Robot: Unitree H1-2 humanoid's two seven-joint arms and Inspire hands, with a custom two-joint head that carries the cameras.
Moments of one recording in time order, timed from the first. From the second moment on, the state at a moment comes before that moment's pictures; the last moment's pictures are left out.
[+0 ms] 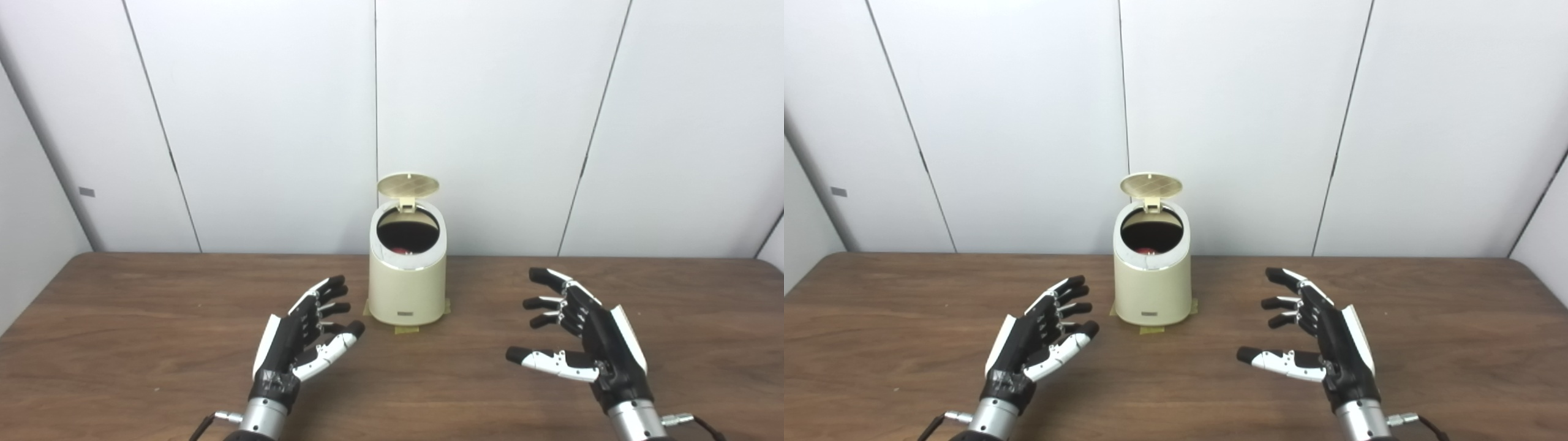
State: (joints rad) left arm -0.16 0.07 -0.02 0.02 0.05 -0.06 -0.06; right arm -0.11 -0.12 -0.02 -0.15 -0.12 -0.01 0.00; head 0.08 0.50
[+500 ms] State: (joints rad) left arm -0.47 0.18 -0.04 0.01 0.09 0.04 -0.13; right arm -0.10 -0.11 -0.02 -0.13 -0.12 -0.03 0.00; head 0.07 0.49
